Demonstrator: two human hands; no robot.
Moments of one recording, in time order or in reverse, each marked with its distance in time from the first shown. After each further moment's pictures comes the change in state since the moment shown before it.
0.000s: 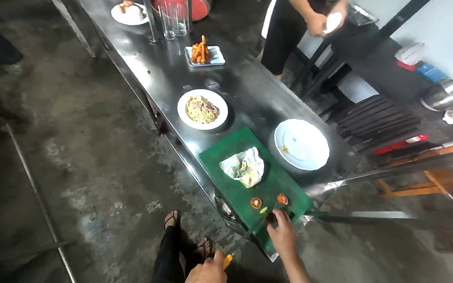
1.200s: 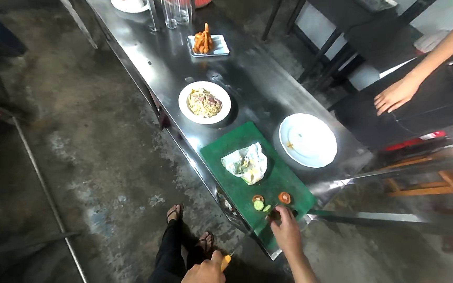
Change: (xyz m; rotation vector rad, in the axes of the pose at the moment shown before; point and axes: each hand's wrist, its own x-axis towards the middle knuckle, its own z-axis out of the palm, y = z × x) left_hand -0.010 0.001 -0.010 -0.021 -0.094 -0.022; right_hand 0.007 0.007 -0.006 0.001 -0.064 -0.007
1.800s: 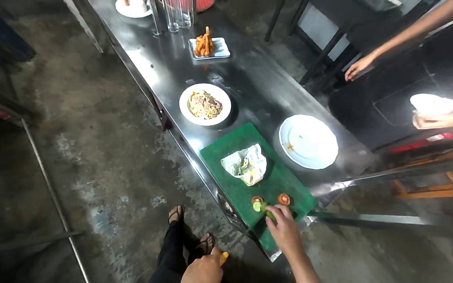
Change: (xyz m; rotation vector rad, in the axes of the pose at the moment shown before) left_hand 0.030 0.006 0.008 -0.005 -0.034 -0.088; right_hand 0.010 0.007 -0.001 -0.049 -0.083 -0.132
